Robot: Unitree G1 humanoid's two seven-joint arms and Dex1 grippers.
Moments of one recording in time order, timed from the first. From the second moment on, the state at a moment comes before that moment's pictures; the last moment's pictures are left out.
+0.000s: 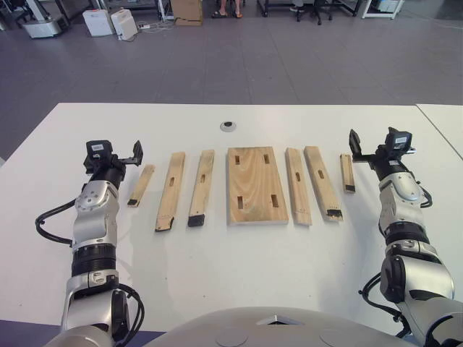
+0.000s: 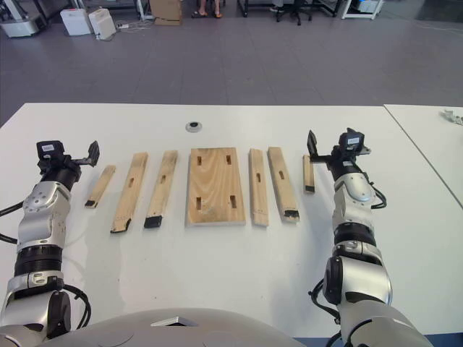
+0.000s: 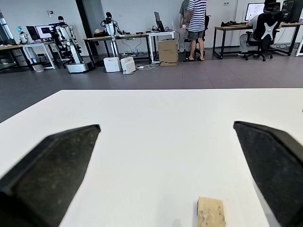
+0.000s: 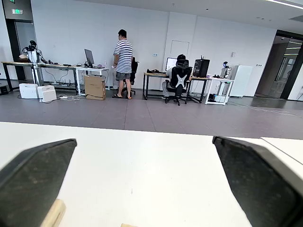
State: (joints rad) left arm -0.25 0.41 0.31 0.30 -0.22 0.10 -0.19; right arm -0.51 -0.43 -0.31 0.89 0.21 -0.37 0.38
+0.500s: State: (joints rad) left arm -0.12 0.44 0.28 0.31 -0.23 0.17 -0.35; right arm -0.51 -0.43 -0.31 0.88 0.22 -0.37 0.39
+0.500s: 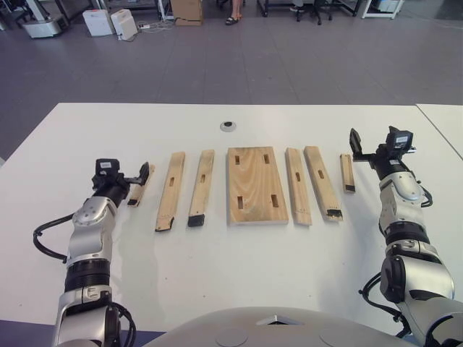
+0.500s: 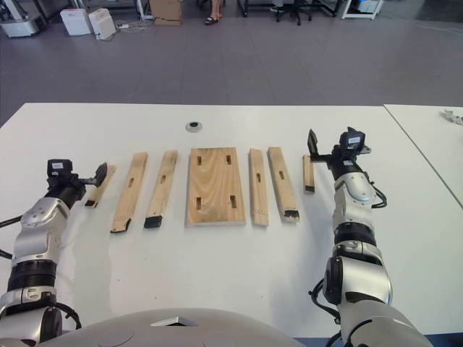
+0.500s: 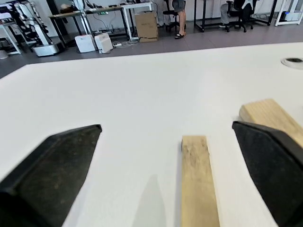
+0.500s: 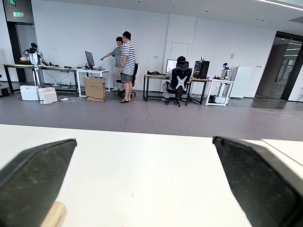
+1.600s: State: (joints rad) left arm -0.49 0.27 -0.03 -0.05 -0.17 0.08 -0.38; right arm -0.68 -0.01 -0.22 0.14 0.94 0.62 0.41
